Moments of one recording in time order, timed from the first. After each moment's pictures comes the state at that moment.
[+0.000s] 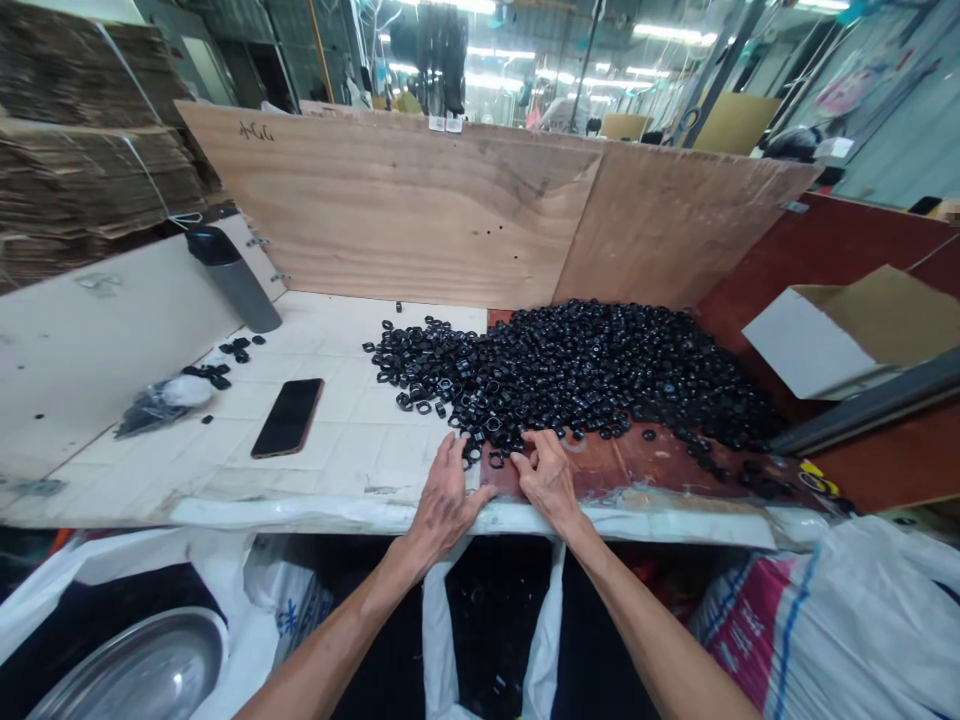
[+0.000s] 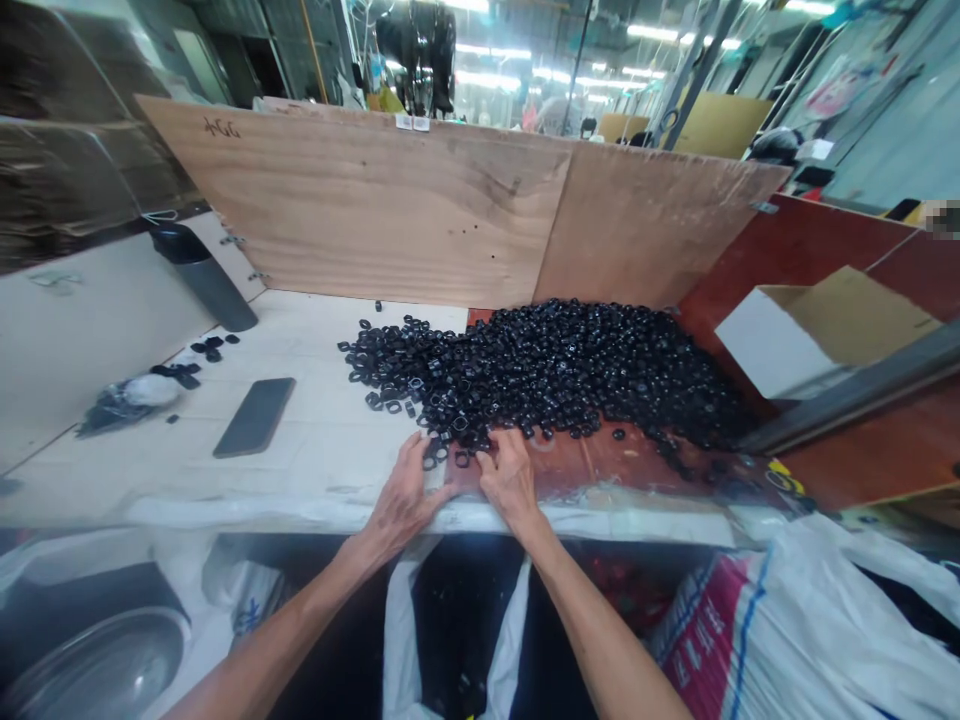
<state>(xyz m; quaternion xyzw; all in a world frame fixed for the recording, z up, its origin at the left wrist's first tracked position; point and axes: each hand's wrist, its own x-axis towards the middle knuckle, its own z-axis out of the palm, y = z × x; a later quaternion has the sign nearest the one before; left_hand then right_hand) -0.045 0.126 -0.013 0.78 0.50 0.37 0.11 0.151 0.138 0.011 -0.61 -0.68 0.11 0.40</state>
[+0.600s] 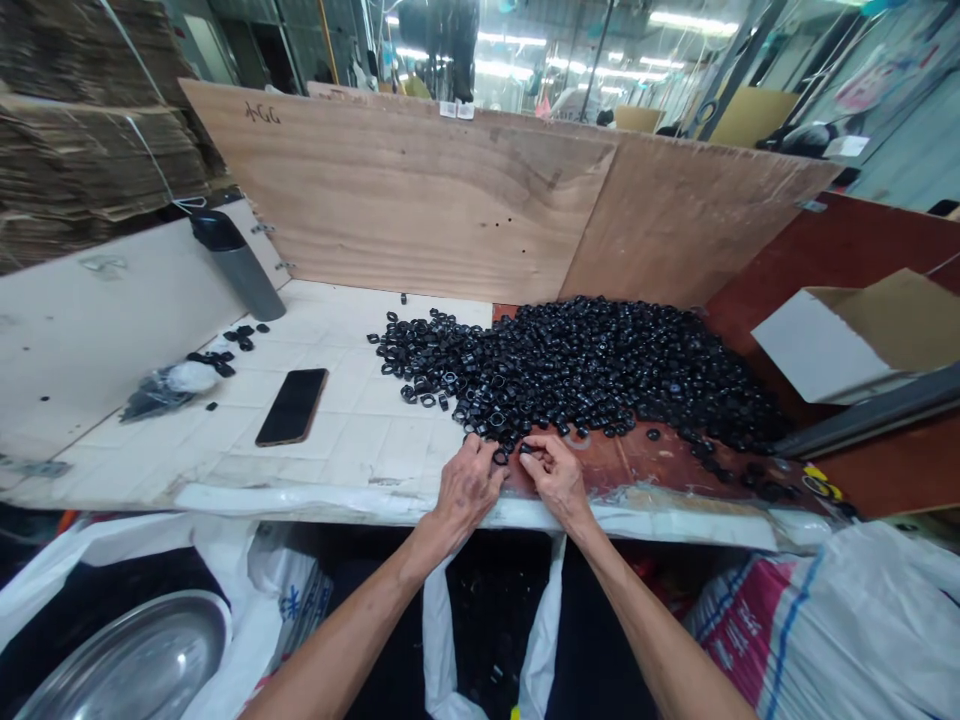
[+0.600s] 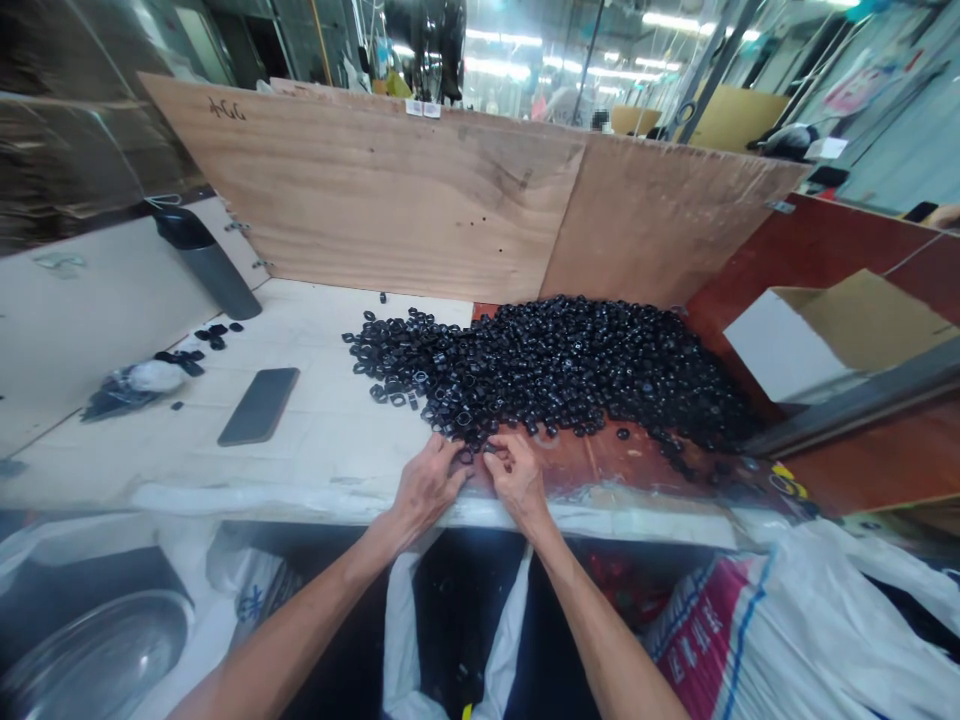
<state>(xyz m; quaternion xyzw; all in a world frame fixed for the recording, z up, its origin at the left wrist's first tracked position) -0.017 0.132 0.014 0.78 0.53 0.31 0.13 0.156 0.126 0.018 -0.56 -0.62 0.27 0.47</state>
